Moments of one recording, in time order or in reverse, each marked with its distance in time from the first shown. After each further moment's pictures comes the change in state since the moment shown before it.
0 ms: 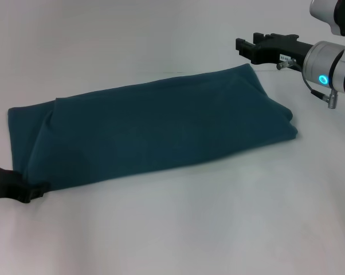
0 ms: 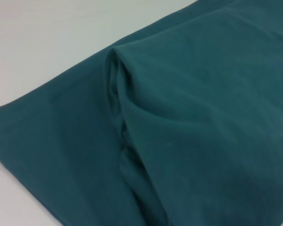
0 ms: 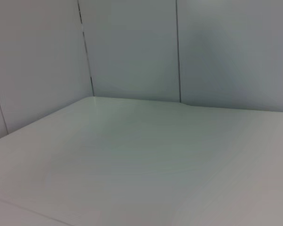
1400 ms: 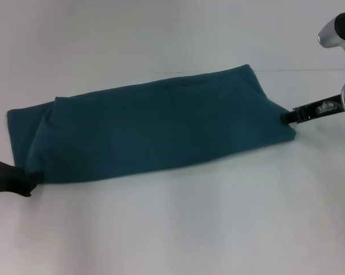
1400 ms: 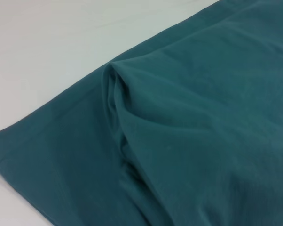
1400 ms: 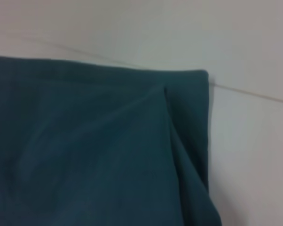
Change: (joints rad) left arm -0.008 -0.003 0.002 0.012 -0.006 -0.011 -0.009; right arm -0.029 -0.002 0.028 -0.336 -1.084 -0.490 0.979
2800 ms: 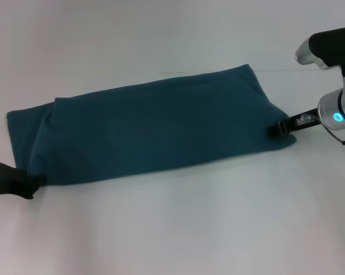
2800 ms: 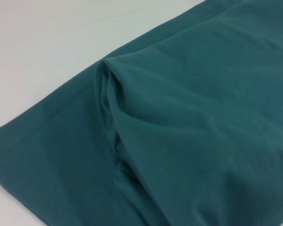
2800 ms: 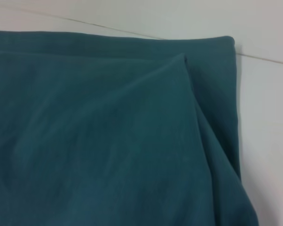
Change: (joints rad) left arm 0.000 -0.002 0.004 -0.009 0.000 0.002 0.010; right arm 0.143 -0.029 0.040 0.377 0.047 0.194 -0.059
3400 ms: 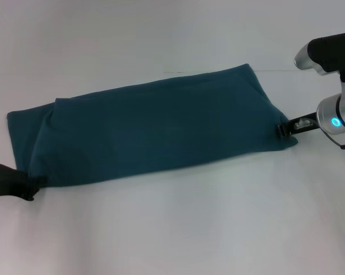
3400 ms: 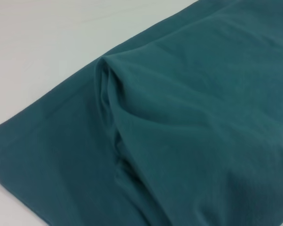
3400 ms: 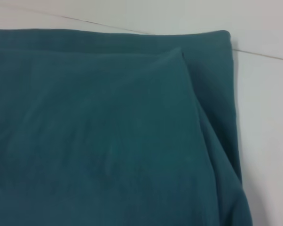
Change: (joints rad) left arm 0.004 0.000 0.009 0.000 0.000 0.000 -0.003; right arm -0.009 0.014 0.003 0.016 -0.013 0.045 0.003
